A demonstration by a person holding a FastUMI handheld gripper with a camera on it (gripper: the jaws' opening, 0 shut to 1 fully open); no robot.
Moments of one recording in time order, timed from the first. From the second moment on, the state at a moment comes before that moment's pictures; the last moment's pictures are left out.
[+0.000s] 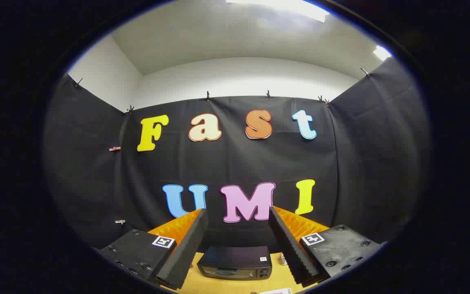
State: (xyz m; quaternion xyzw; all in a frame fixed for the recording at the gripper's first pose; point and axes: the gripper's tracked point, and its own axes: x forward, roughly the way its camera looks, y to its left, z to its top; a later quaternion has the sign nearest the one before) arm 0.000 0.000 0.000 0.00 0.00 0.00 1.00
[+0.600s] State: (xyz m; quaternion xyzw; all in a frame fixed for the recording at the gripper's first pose) arm 0.010 0.001 -0.010 0.00 0.00 0.00 1.00
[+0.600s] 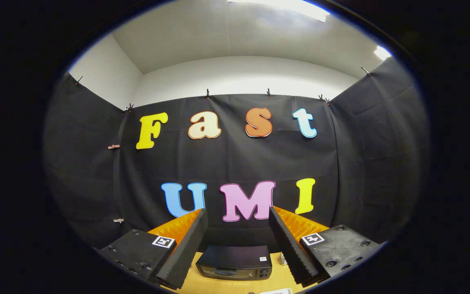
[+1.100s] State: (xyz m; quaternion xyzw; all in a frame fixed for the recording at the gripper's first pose) arm 0.023 0.008 -0.016 -0.01 0.01 0.01 1.00
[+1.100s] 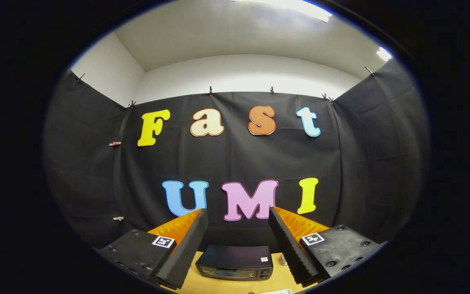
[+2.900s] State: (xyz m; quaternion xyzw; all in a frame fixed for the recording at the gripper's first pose) arm 0.143 0.032 -0.443 0.03 0.21 -0.03 0.98
